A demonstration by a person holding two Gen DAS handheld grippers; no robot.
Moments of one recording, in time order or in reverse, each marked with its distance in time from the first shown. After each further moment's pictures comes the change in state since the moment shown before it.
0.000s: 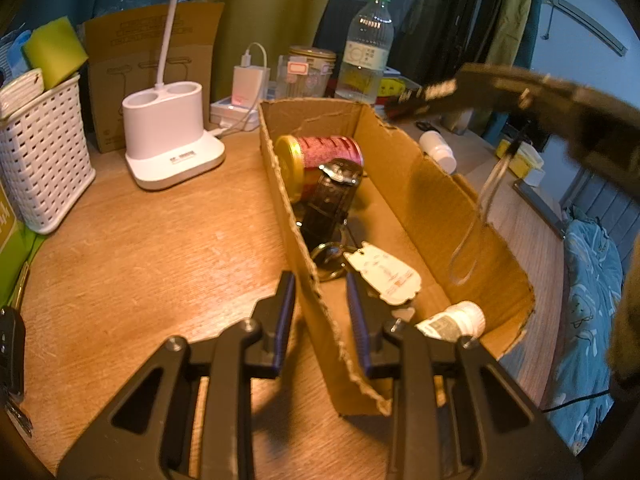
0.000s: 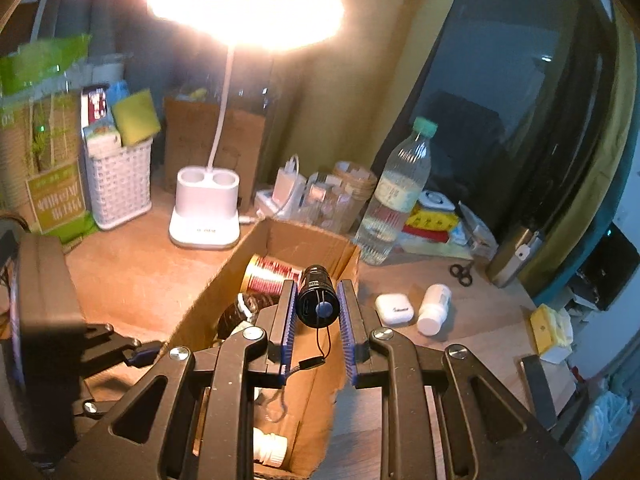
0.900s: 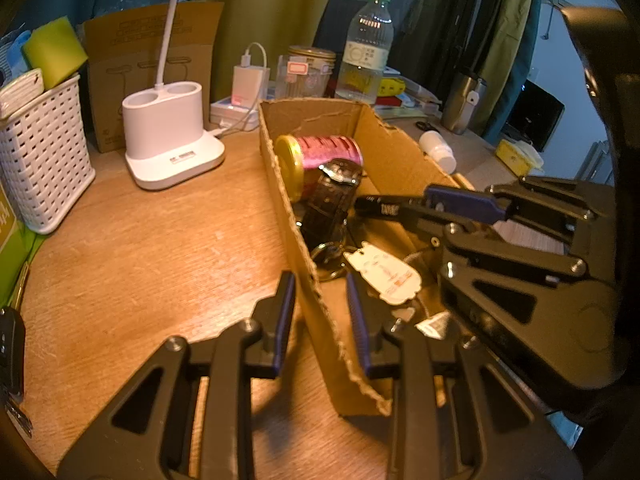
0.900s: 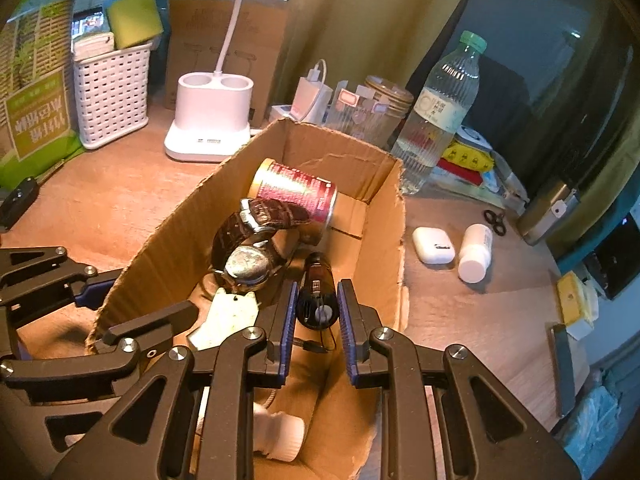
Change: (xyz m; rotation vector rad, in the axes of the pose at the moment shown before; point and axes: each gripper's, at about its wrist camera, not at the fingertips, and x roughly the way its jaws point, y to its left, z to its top) left arm 0.000 0.000 0.000 0.000 0.000 0.000; right arm 0.057 0.017 -0.039 -0.040 0.201 0.051
